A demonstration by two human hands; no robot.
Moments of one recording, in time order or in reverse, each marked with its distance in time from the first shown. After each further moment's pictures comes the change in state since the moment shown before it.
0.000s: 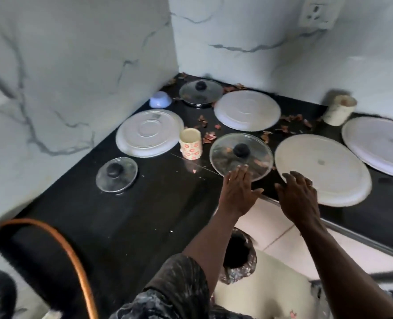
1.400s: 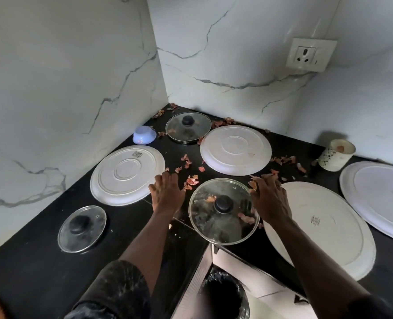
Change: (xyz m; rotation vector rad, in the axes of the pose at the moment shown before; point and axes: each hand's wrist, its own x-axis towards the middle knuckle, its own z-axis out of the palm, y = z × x) left_hand 0.140 -0.137 -0.070 0.310 -0.047 -0.503; right_hand 0.195 -0.006 0.027 0.083 -0.062 -0.152
